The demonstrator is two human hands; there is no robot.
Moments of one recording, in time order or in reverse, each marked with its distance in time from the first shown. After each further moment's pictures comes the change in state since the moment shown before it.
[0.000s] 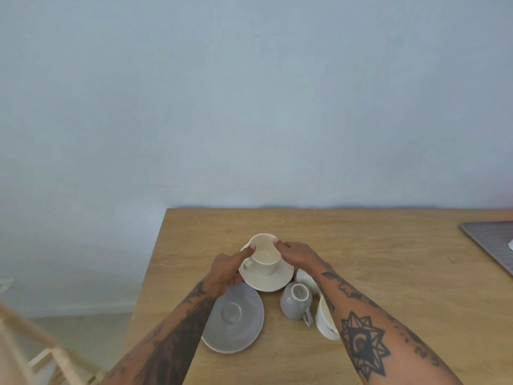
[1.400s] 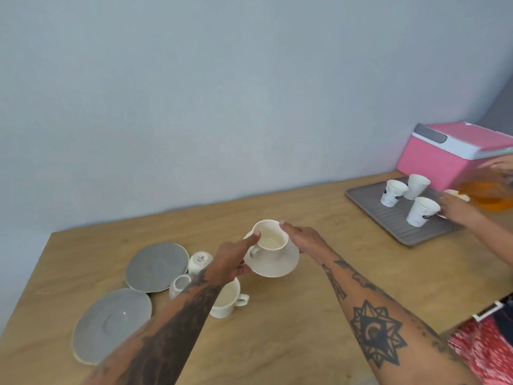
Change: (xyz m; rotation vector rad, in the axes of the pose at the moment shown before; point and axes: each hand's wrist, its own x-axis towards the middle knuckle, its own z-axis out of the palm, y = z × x) left_hand -0.084 0.012 0.264 0.080 -0.268 0.026; right_hand -0.103 0.227 -0.157 0.497 0.302 0.140
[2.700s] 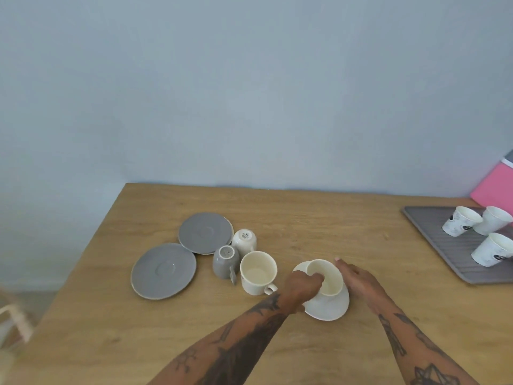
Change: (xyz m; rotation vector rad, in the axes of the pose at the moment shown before) left_hand -0.052 -0.060 0.056 0.387 0.003 -0.114; right_hand -0.032 0.074 0.004 -0.127 -0.027 0.057
